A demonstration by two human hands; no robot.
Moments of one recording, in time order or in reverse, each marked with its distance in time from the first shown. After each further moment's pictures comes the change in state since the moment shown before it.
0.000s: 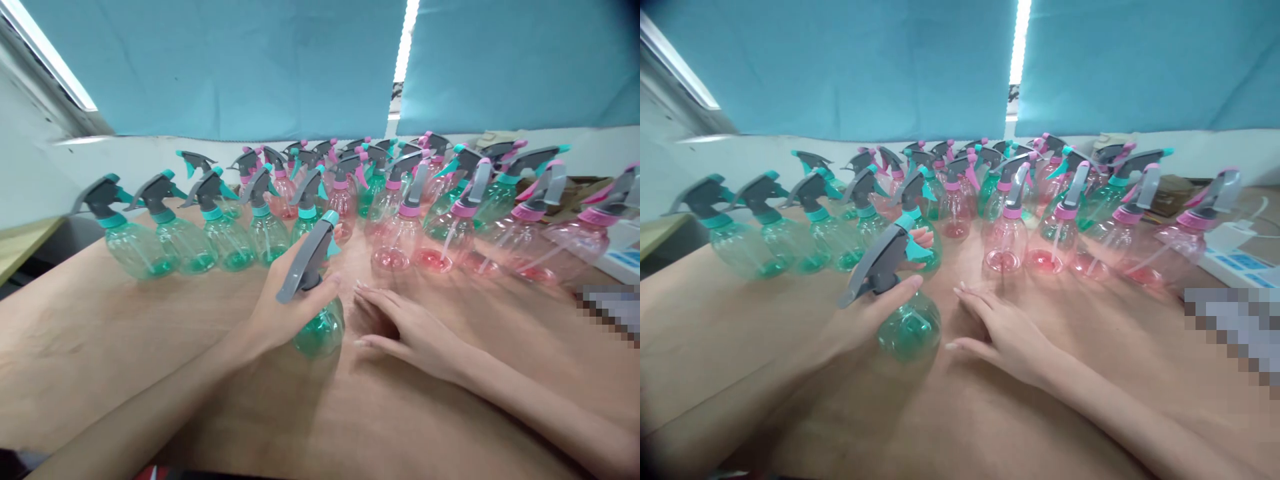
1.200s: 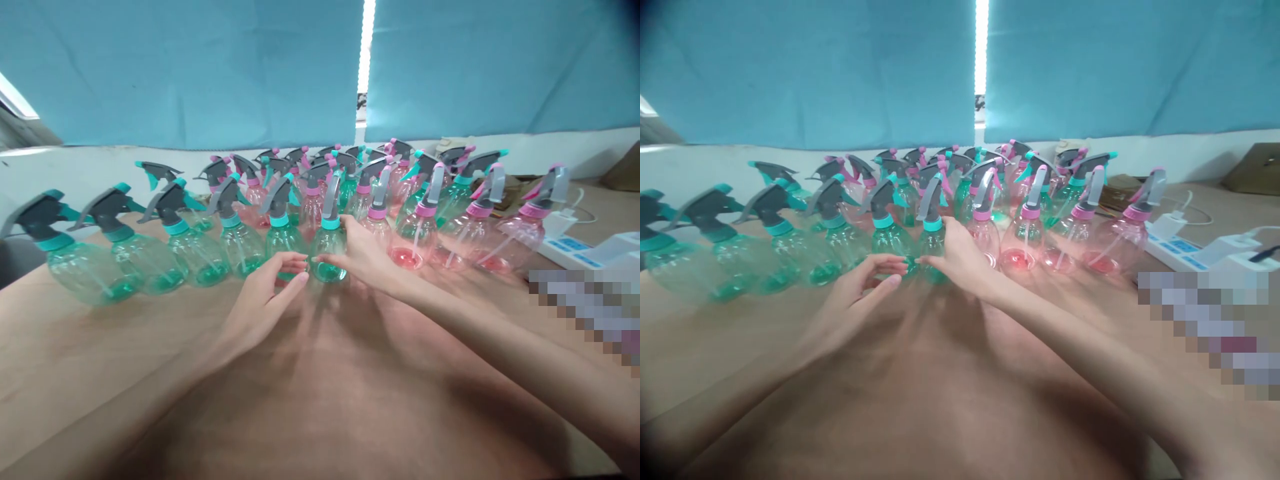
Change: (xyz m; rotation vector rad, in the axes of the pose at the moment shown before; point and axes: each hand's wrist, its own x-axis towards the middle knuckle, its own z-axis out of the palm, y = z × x) left_hand 0.011 -0.028 -0.001 0.096 -0.182 -0.162; right_hand 0.105 0.010 -0.032 0.037 0.458 0.154
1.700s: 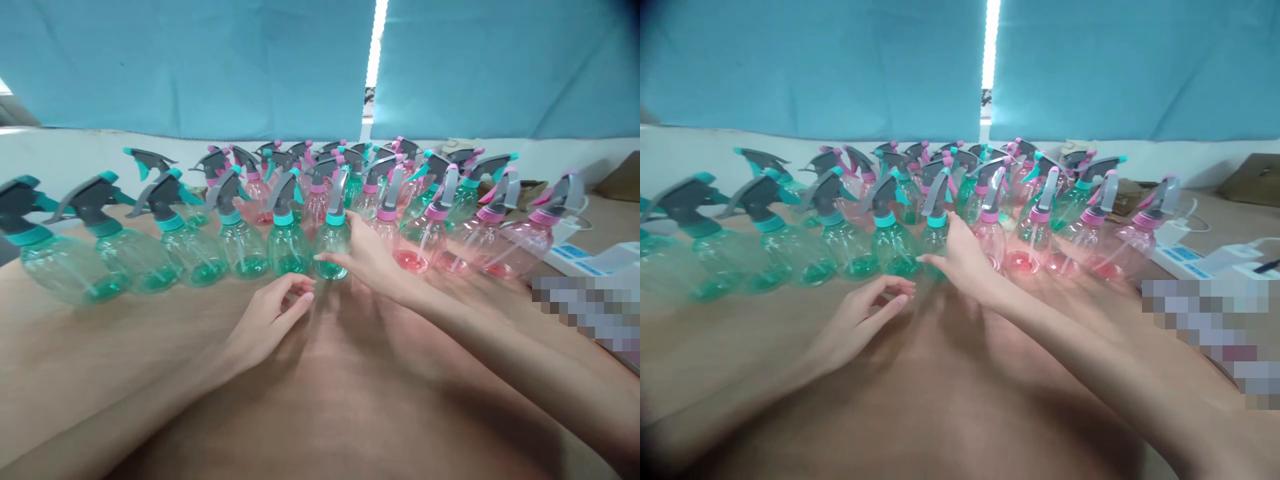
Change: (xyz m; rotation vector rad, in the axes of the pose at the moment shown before) left_hand -0.008 -0.018 0.006 0.019 -0.111 -0.018; right_hand 0.004 0.000 0.007 -0.039 -0.011 0.019
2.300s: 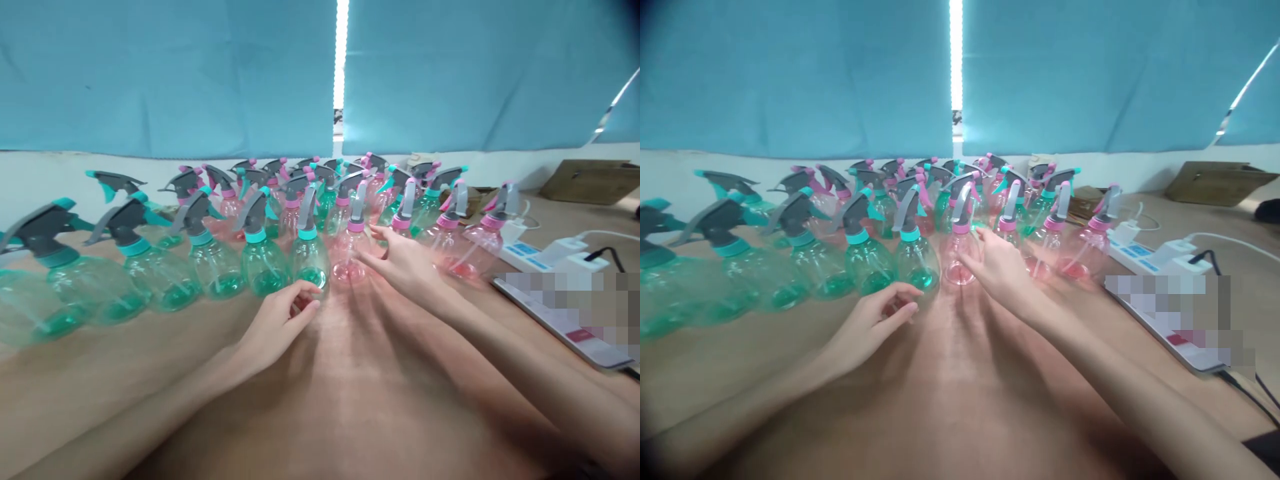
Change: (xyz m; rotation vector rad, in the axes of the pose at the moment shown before) left_hand 0.030 0.016 0.024 -0.004 -0.087 0.070; right_hand -0.032 0.030 -0.071 -0.223 0.128 0.177
